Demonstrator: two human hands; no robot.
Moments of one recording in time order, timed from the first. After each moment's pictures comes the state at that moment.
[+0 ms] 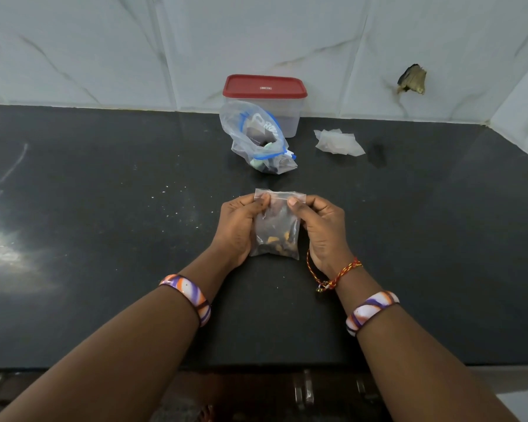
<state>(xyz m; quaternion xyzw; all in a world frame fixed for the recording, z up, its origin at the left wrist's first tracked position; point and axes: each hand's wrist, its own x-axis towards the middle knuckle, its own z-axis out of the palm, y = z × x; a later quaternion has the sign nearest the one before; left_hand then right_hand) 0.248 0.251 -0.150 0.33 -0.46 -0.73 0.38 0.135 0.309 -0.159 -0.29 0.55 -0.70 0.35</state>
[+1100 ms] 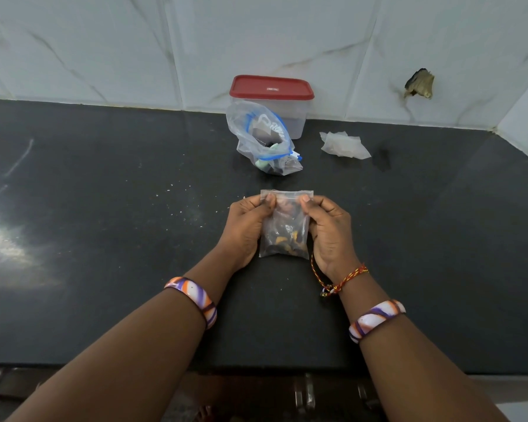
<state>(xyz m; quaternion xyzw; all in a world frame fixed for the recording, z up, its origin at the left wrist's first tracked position) 0.246 0.251 -0.156 0.29 -0.46 -0.75 0.38 0.137 0.310 -0.157 -0.25 0.51 -0.73 0.38</state>
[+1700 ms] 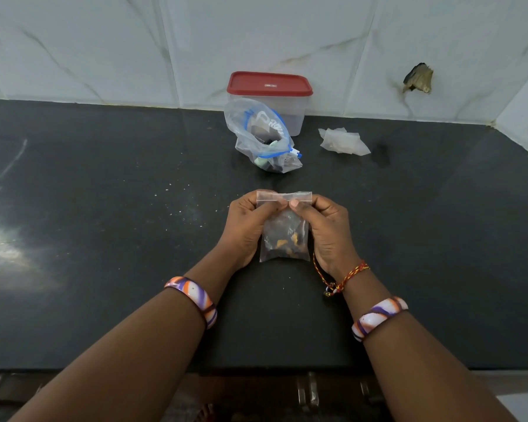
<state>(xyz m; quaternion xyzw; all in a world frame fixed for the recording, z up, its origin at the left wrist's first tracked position) 0.248 0.250 -0.157 0.29 -0.50 -0.71 0.40 0.136 0.312 -0.158 -0.33 0.54 -0.68 0.36</state>
